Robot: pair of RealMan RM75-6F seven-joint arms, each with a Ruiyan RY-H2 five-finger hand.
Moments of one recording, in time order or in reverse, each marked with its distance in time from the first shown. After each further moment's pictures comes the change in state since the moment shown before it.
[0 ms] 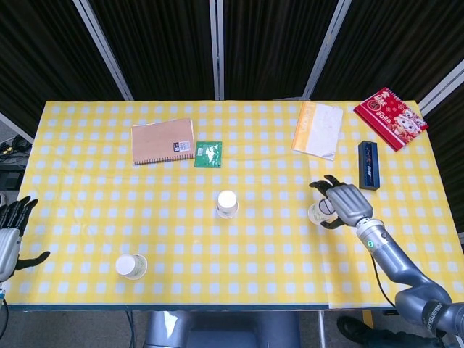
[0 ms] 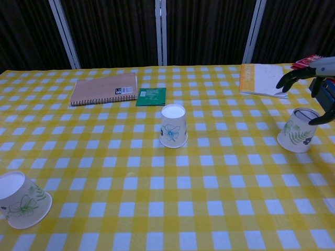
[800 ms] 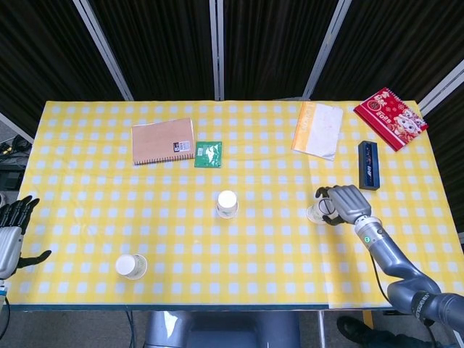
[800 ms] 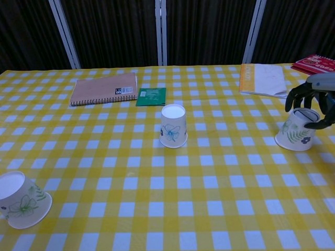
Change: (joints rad) left arm -0.012 -0.004 -0.003 0.002 -0.021 -0.021 0.004; right arm 0.038 -0.101 -0.054 0.164 0.015 -0.007 0.038
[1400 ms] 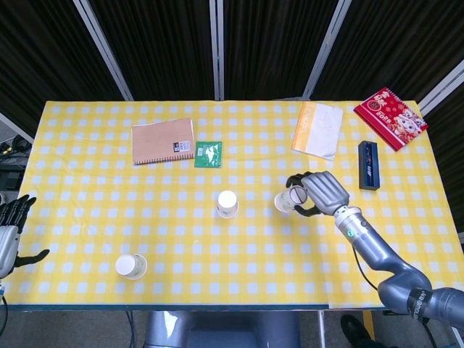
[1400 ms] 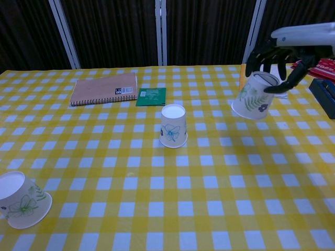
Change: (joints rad) left arm -0.003 0.015 -0.006 -0.003 -0.014 -0.010 -0.036; right arm 0.098 0.092 0.105 -0.239 -0.007 0.027 0.005
